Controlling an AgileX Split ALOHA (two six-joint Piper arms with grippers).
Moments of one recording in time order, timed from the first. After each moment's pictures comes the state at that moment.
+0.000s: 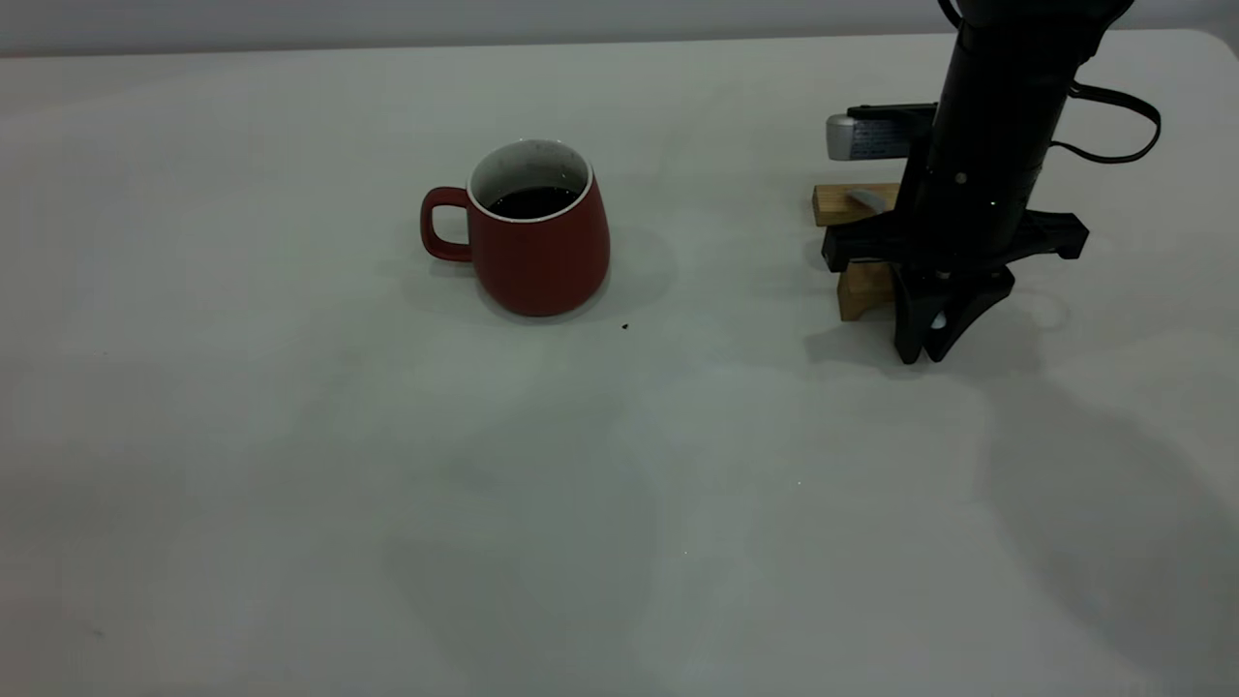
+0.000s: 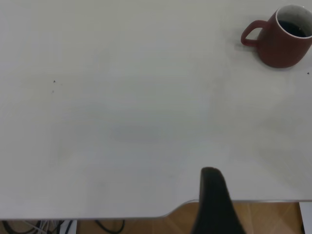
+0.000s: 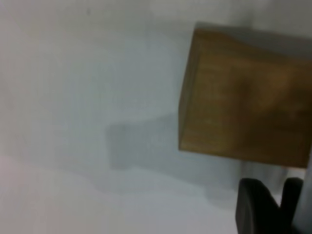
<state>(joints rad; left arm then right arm) -0.08 -0.02 -0.49 0.01 1.13 -0.12 0.28 2.46 -1.46 0.16 0.68 0.02</state>
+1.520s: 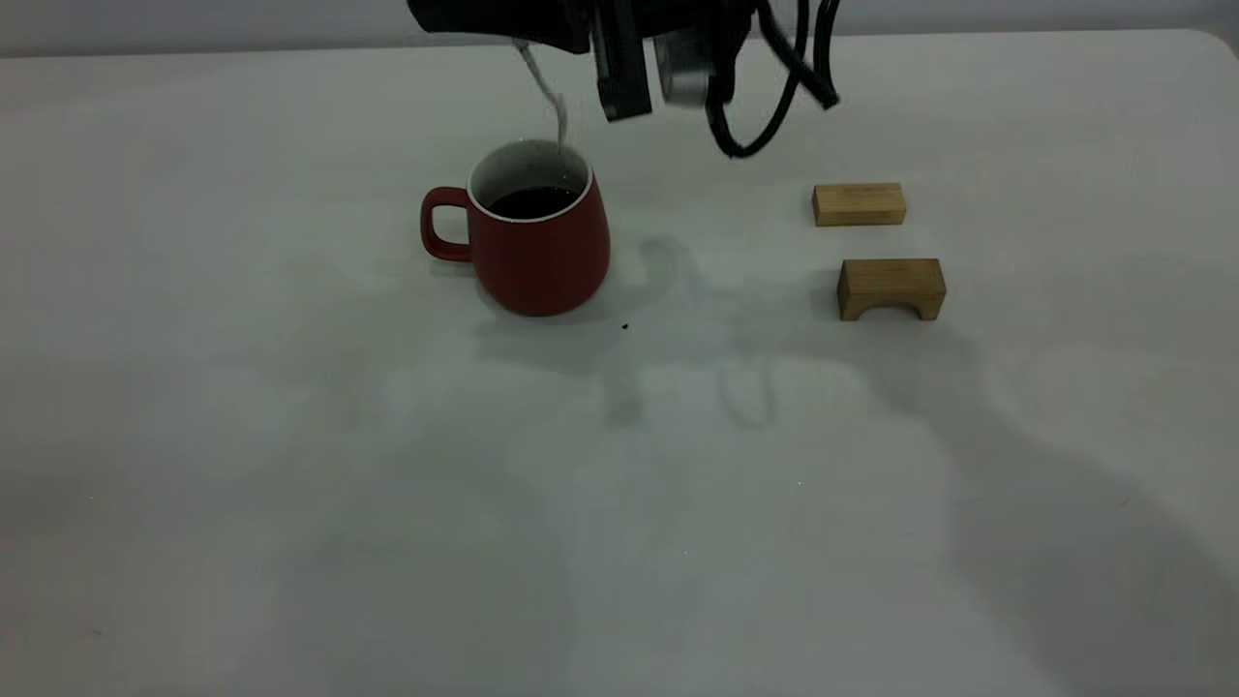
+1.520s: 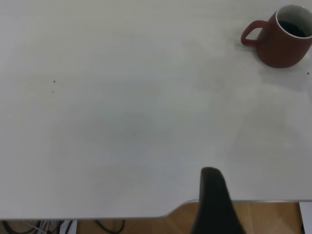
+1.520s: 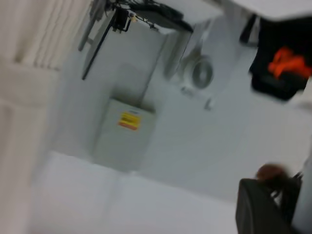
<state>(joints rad) -0.08 -0.02 -0.49 0.01 1.13 -0.12 0.40 2.35 -1.46 1.76 1.14 0.31</state>
